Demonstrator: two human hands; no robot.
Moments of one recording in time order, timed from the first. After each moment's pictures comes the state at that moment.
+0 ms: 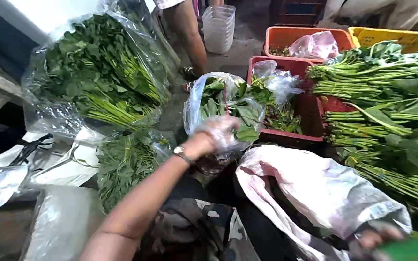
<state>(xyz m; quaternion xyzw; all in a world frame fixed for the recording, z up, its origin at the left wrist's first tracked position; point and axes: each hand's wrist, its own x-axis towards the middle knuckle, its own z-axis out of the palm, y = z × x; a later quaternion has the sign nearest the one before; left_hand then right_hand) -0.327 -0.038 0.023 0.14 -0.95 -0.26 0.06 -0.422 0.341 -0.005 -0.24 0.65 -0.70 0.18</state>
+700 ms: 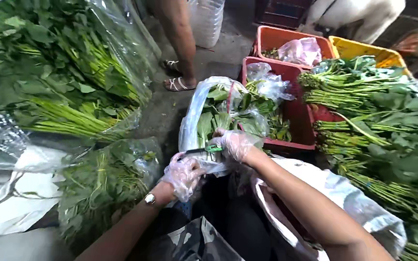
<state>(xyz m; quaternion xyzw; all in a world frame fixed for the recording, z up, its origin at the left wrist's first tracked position) -0.242 -0.095 -0.094 0.07 -0.96 -0.21 0.15 -0.471 -0.026 -0.034 -0.68 0.71 0.00 0.21</state>
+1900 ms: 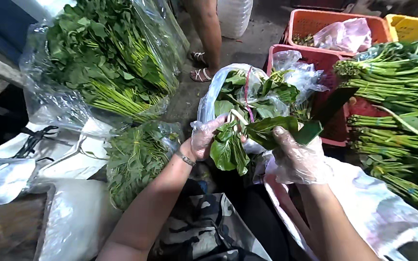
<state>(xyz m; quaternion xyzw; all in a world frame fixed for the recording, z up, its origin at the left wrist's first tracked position) -0.280 -0.086 -0.024 0.16 -0.46 -0.86 0.12 -0.436 0.087 0.013 -0.34 0.62 -0.67 0.24</state>
